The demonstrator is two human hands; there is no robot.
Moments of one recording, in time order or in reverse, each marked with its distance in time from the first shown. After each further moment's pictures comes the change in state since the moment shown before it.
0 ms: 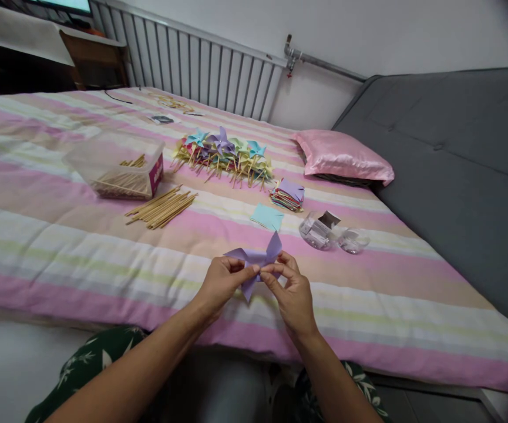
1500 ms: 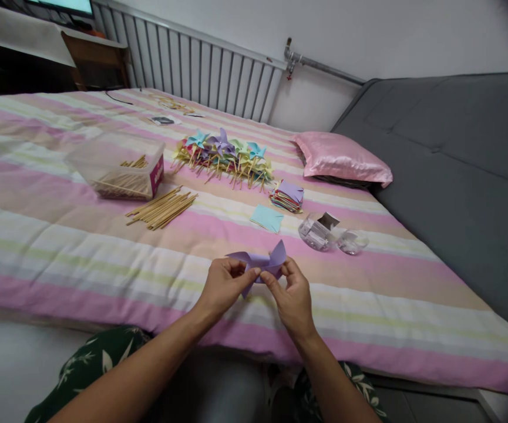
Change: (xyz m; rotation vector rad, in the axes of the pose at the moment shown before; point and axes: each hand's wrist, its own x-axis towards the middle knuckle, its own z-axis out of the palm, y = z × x) left_hand 0.003 -0.012 -0.002 0.195 0.041 0.153; right_hand -0.001 -0.006 0.003 0.111 -0.009 0.009
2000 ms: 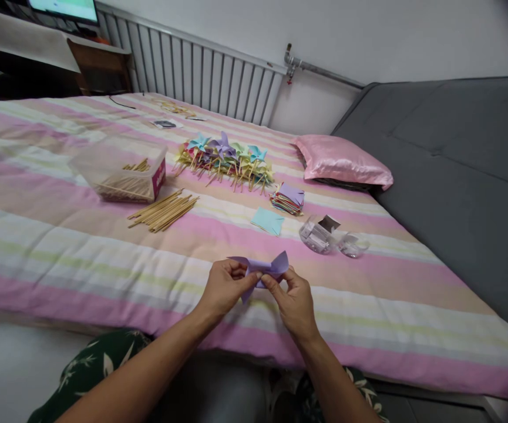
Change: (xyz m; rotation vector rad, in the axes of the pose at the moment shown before) left_hand 0.000 0.004 0.001 -0.228 -0.008 -0.074; right_hand 0.002 0.002 -0.006 -0.188 -0.026 -0.023
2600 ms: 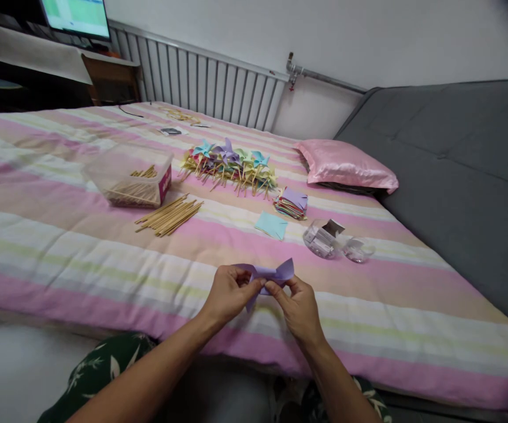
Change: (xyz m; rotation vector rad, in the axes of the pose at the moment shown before) left_hand -0.002 -0.001 -0.005 0.207 -0.077 0.094; right_hand -0.001 0.005 0.000 0.103 -0.065 0.083
